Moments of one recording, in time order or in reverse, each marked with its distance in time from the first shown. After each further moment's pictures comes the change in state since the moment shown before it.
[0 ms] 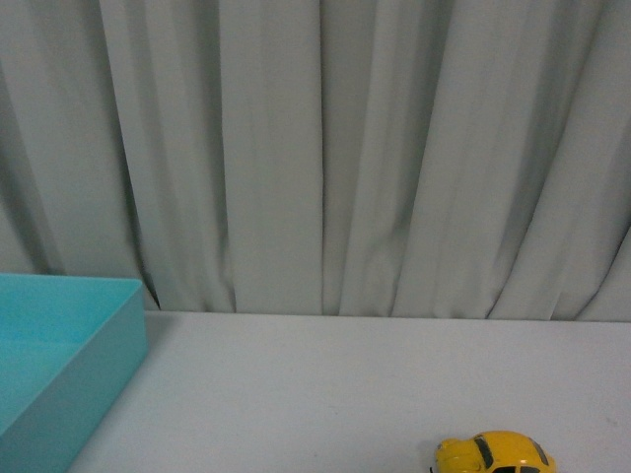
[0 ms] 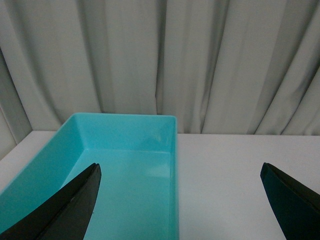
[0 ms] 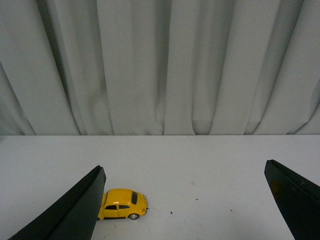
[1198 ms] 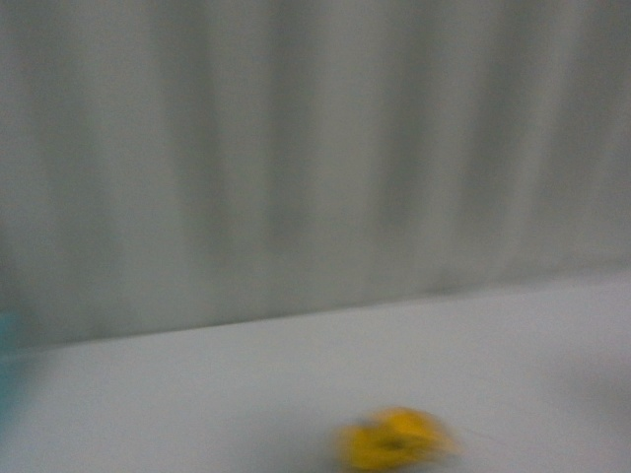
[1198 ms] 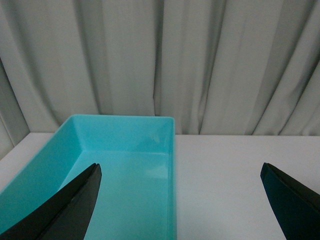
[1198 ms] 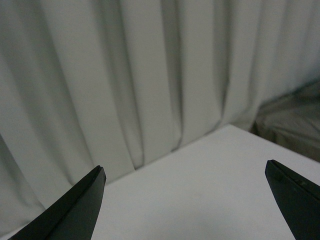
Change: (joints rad) left arm -0.001 0.000 0.000 0.000 0.004 0.000; right arm -0.322 0.731 0.159 0.622 0.248 0.119
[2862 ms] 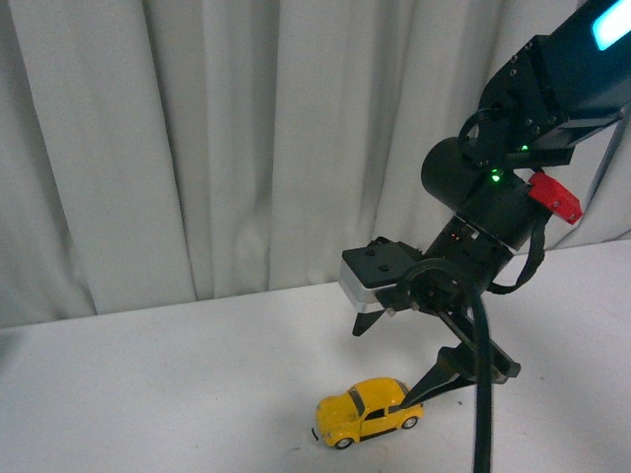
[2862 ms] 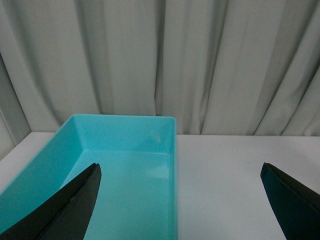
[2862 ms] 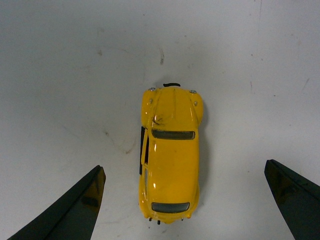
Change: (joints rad) left arm 0.000 0.000 0.000 0.000 -0.004 0.000; right arm 0.317 1.460 1.368 -1.471 -0.813 -1.806
